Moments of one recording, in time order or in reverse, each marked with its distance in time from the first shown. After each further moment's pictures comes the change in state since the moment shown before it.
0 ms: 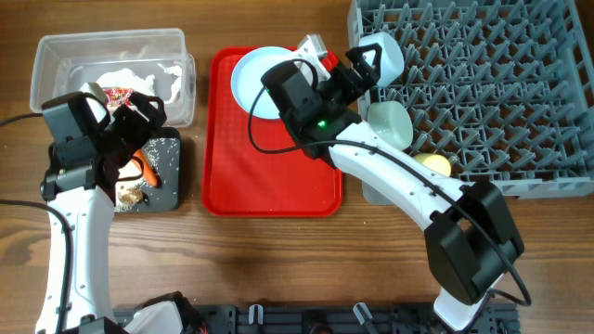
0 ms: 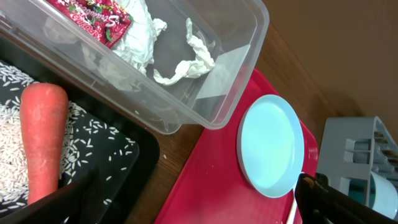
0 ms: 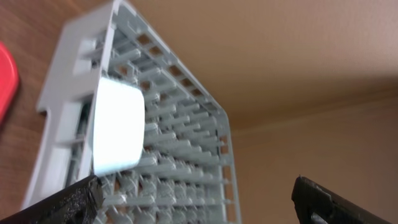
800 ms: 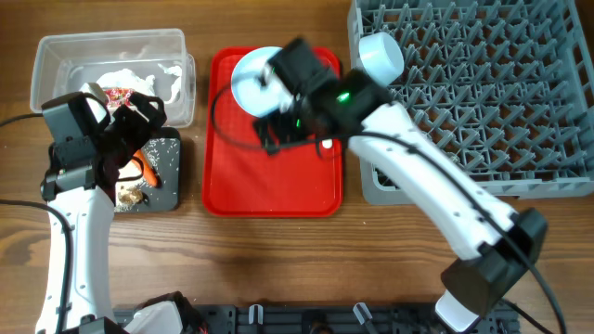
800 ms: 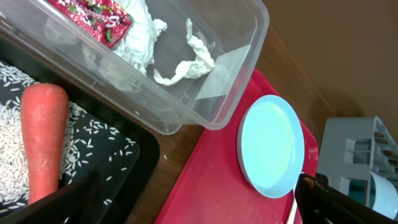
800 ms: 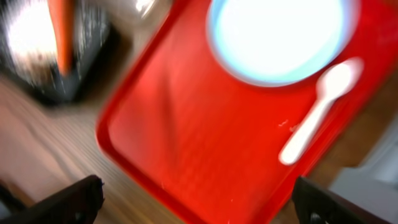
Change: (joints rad) left arm 0.000 0.000 0.000 -0.001 -0.001 0.000; right arm -0.016 -0.063 0.425 -0.761 -1.306 0.595
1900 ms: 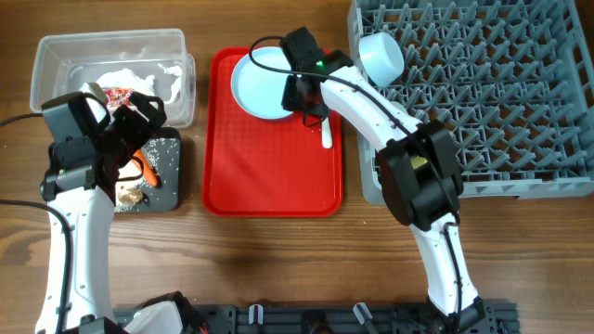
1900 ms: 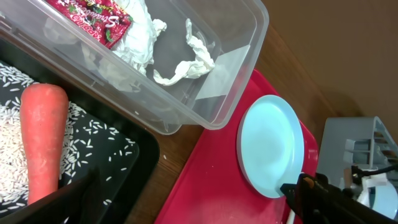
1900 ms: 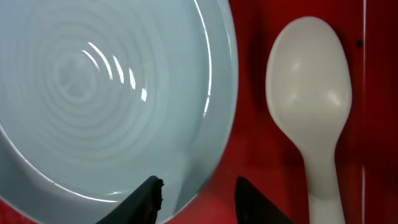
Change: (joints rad) left arm 0.000 0.000 0.000 0.001 0.000 0.000; right arm -0.167 0.523 0.061 0.271 0.045 0.556
